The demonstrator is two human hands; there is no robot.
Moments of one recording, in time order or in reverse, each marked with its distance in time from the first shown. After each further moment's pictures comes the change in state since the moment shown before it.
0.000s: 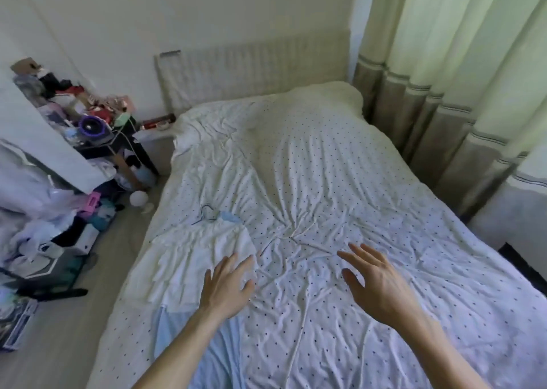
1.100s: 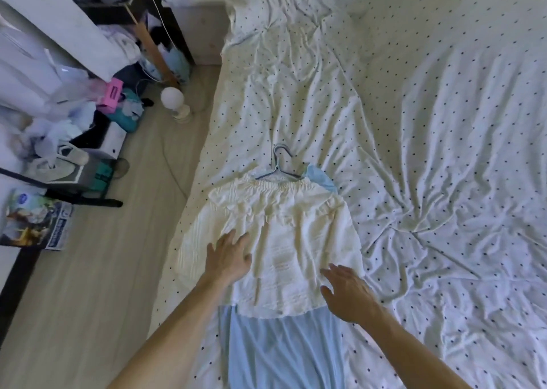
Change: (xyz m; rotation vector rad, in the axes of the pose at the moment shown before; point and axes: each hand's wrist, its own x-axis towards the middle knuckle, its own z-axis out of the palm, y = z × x) left_hand 0.250 -0.388 0.021 0.057 -0.403 -0.333; right_hand 0.304 -0.230 0.360 -0.060 -0.764 0.006
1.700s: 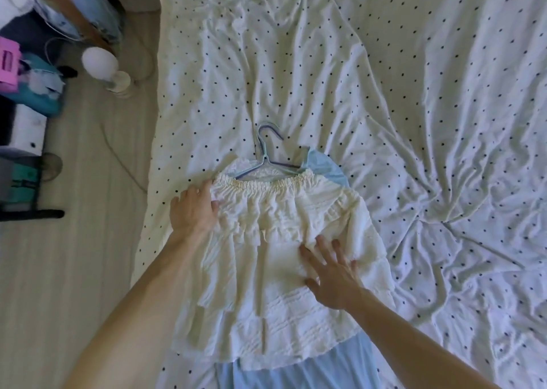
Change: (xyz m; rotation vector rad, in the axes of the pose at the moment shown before) left_hand 0.239 -0.053 -0.029 0.097 0.326 0.012; right_hand 0.173 -0.015 0.044 -0.066 -0.154 0.152
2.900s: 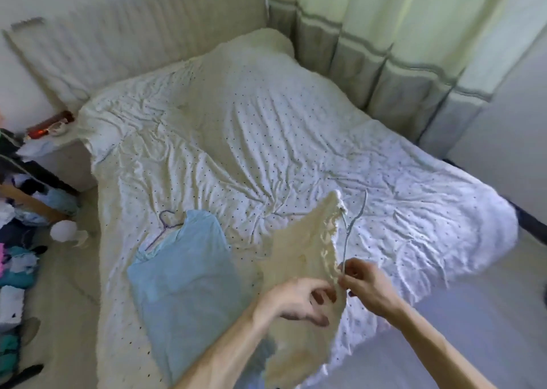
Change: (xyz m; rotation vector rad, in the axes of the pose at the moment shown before) left_hand -0.537 0.369 -0.114 -0.165 -0.721 0.882; right_hand -0.502 0.241 0.084 1.153 0.666 0.078
